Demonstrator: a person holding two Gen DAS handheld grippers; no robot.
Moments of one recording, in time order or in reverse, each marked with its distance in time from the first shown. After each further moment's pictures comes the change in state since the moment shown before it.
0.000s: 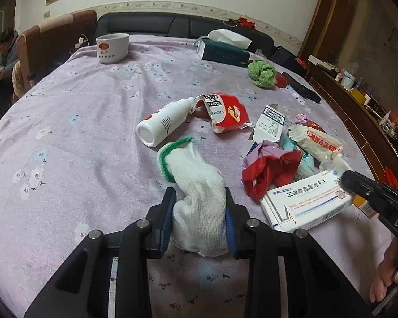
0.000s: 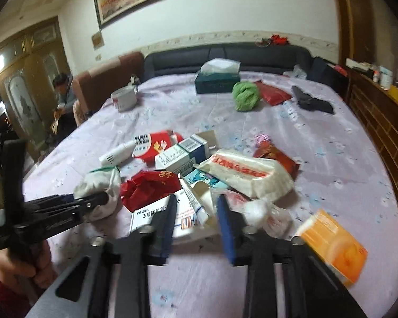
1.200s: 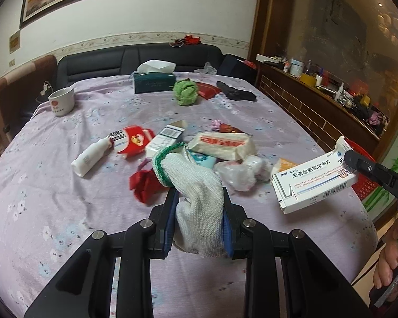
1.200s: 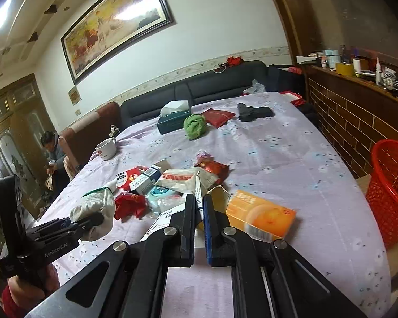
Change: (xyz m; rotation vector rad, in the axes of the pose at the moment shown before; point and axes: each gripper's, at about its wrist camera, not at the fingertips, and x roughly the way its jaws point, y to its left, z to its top) left arm -0.058 -0.118 -0.017 0.230 -0.113 -0.111; right arm -0.120 -0.072 -0.053 0.240 -0.235 -0.061
